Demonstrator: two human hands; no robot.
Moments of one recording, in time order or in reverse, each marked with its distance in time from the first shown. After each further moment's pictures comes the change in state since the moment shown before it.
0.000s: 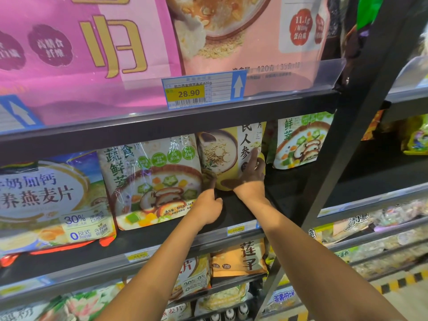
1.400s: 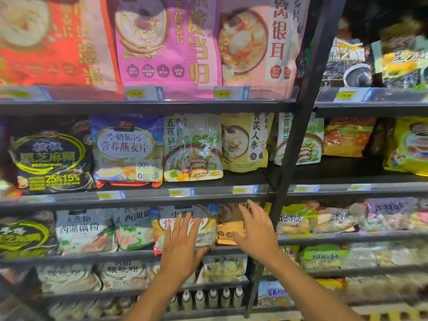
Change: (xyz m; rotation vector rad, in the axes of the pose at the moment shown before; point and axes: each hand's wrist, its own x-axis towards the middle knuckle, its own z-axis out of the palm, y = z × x) left_hand -0.298 -0.139 0.064 0.525 0.444 0.198; right_hand -0.278 0.089 -0.095 -0.482 -0.235 -0.571
